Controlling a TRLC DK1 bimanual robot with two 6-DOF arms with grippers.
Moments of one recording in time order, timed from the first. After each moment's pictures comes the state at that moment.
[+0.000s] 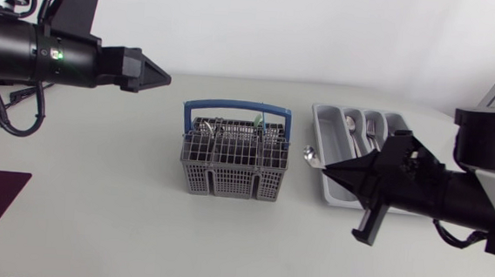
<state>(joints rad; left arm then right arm) -0.22 1.26 1.13 -0.49 0.40 -0.01 0.25 0.97 0.56 -0.19 -0.47 -0.71</state>
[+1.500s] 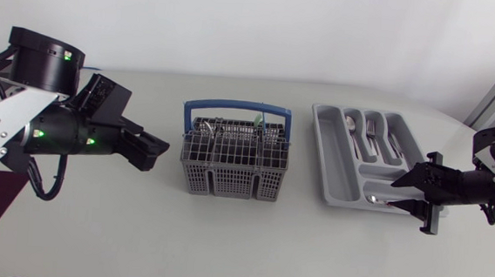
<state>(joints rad) -0.30 1.22 0.81 -0.32 0.16 0.20 -0.39 1.69 0.84 -0.36 -0.50 -1.62</state>
